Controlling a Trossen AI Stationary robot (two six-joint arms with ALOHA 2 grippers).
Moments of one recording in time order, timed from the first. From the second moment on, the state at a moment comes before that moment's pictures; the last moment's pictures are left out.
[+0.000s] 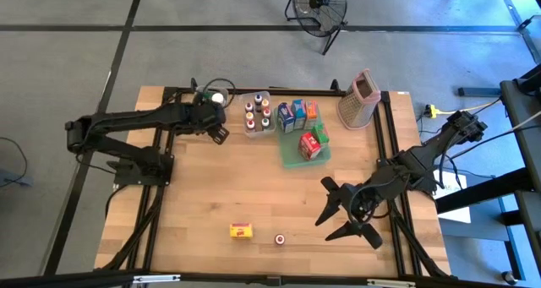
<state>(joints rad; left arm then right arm) 0.31 1.19 0.93 -0.91 -0.44 -0.56 0.62 1.28 1.27 -0.27 -0.05 0.41</state>
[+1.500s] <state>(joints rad) 0.46 1.37 0.84 -0.77 -0.40 -0.54 0.56 1.28 1.27 -0.29 -0.08 0.42</state>
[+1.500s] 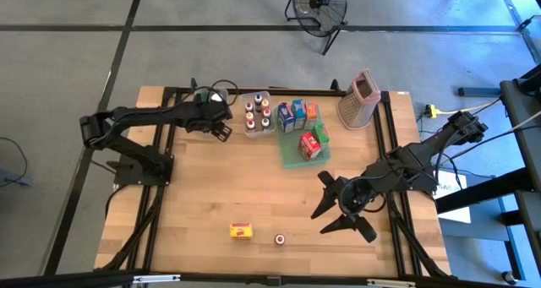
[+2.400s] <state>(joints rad) 0.45 1.25 0.78 -0.66 -0.31 -0.56 0.50 1.28 1.27 -0.29 -0.16 0.41</state>
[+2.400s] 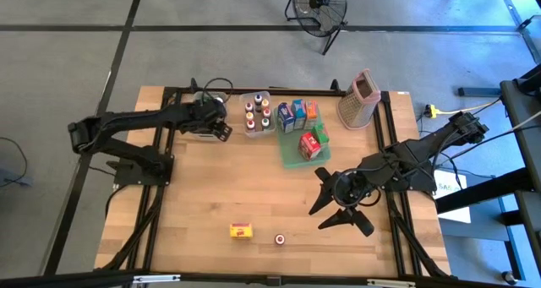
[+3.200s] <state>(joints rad) 0.15 0.72 0.78 -0.23 0.00 -0.48 0.46 1.28 1.27 -0.18 -0.04 0.40</state>
